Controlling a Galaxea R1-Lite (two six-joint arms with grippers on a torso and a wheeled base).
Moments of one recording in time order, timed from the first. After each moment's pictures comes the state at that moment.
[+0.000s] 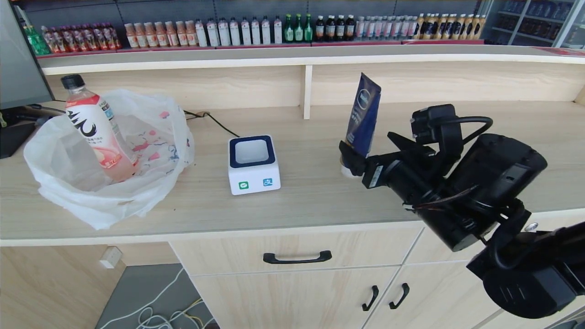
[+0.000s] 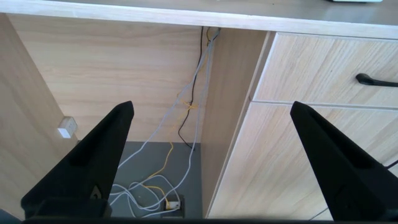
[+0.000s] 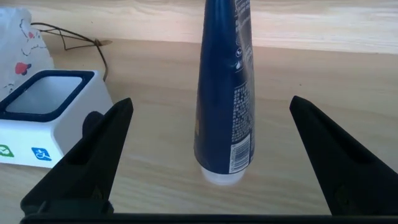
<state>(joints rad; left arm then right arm) 0.00 0.00 0.00 0.00 0.00 -0.01 0.61 1.81 -0.76 -1.27 -0.26 -0.08</state>
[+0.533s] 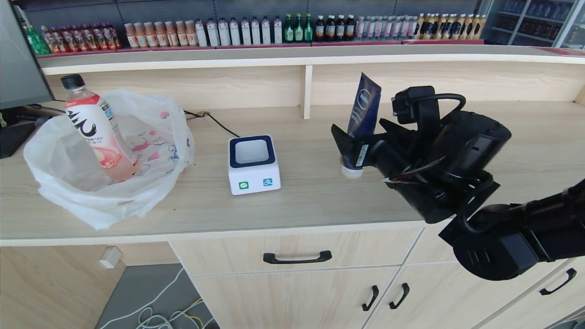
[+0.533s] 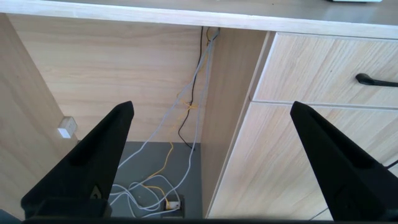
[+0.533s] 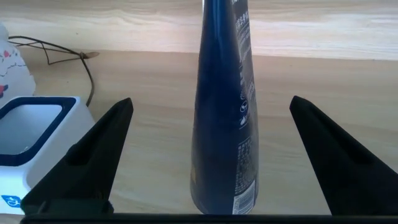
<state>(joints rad) 0.00 0.00 0.00 0.00 0.00 -0.01 0.60 1.89 -0.96 -1.16 -0.30 -0.07</state>
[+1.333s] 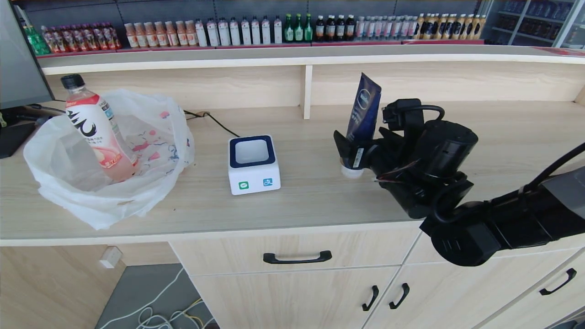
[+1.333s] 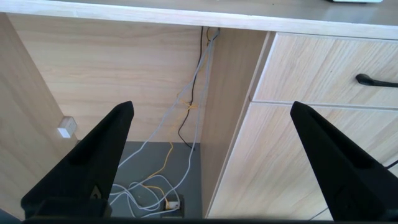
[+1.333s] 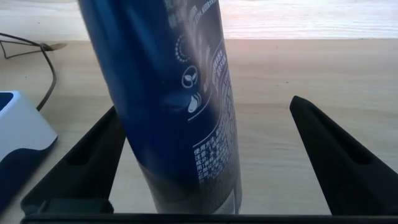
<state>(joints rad) 0.00 0.00 0.00 0.00 0.00 -0.01 0.55 1.99 -1.02 -1.17 -0.32 -0.04</state>
